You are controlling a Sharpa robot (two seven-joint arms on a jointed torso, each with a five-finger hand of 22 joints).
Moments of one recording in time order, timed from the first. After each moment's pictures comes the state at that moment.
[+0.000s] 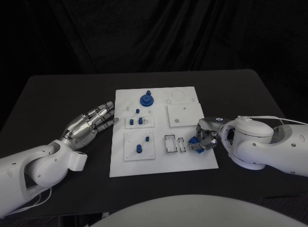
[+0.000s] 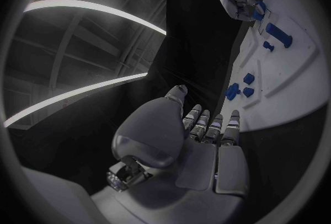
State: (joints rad) left arm 1.08 -0.93 -0.21 1.52 0.02 0.15 0.57; left_hand 1.40 0.28 -0.09 0.13 0.49 0.26 0.11 0.07 0.04 0.04 0.11 0.24 0.03 0.03 0.18 0.07 0.02 0.16 0.07 0.27 0.04 0.15; right arm 1.16 -1.16 -0.25 1.97 -1.48 -0.18 -0.68; right_hand 1.17 -0.14 0.04 0.25 0.77 1.00 0.02 0.43 0.72 1.46 -0.05 1.57 1.31 1.47 -0.11 1.56 1.31 0.02 1.47 0.00 1.51 1.31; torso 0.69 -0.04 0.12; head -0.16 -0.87
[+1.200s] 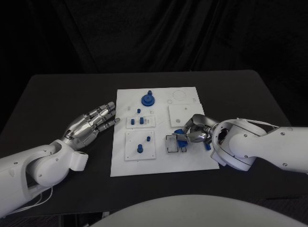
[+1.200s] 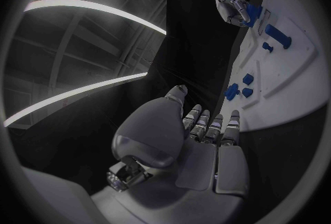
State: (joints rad) left arm 1.08 -0.93 -0.21 1.52 0.02 0.15 0.57; left_hand 1.40 0.28 -0.09 0.13 0.49 0.26 0.11 0.07 0.04 0.04 0.11 0.24 0.03 0.03 0.18 0.07 0.02 0.16 0.07 0.27 0.04 0.15; right arm 1.17 -1.08 -0.25 1.97 -1.09 -0.50 -0.58; right_hand 1.13 -0.11 0.07 0.28 0.67 0.99 0.02 0.47 0.78 1.46 -0.06 1.57 1.31 1.46 -0.11 1.55 1.31 0.02 1.47 0.00 1.51 1.31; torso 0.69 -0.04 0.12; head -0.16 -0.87
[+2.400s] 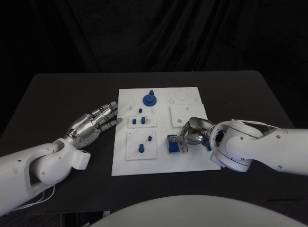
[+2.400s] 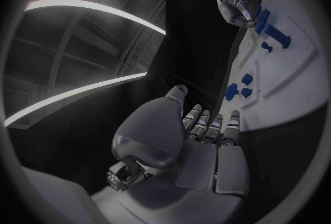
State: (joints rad) left arm 1.07 -0.93 -0.21 1.51 0.02 0.15 0.56; left_hand 1.40 0.28 -0.08 0.13 0.49 0.26 0.11 0.07 0.04 0.04 0.11 0.24 0.03 0.03 0.18 0.07 0.02 0.16 0.07 0.28 0.04 0.15; right arm 1.16 -1.05 -0.25 1.95 -1.15 -0.42 -0.59; right_hand 0.96 -0.07 -0.08 0.30 0.16 0.97 0.02 0.45 0.79 1.47 -0.05 1.57 1.31 1.46 -0.11 1.54 1.31 0.02 1.47 0.00 1.48 1.31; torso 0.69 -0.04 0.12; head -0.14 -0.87
